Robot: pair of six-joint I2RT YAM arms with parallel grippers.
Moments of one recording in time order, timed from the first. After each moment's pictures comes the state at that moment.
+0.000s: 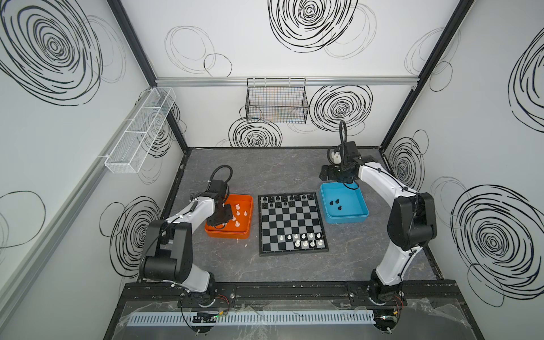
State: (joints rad) left arm -0.06 1.53 0.87 -0.70 -0.05 -0.39; right arm 0.19 1.82 1.49 -0.71 -0.15 0.25
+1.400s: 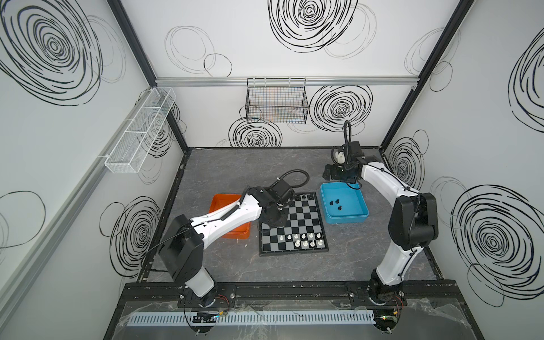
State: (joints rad) left arm -0.82 1.65 1.27 -0.92 0.00 -0.50; right arm 0.15 1.81 1.48 -0.71 -0.15 0.25
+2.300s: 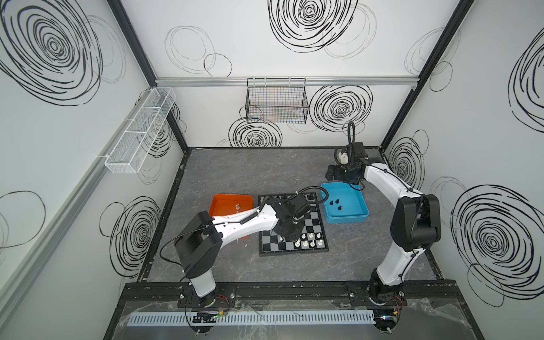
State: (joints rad) left arm -0.95 1.72 1.25 -0.82 0.05 -0.47; right arm 0.13 1.80 1.45 -0.70 -0.16 0.25
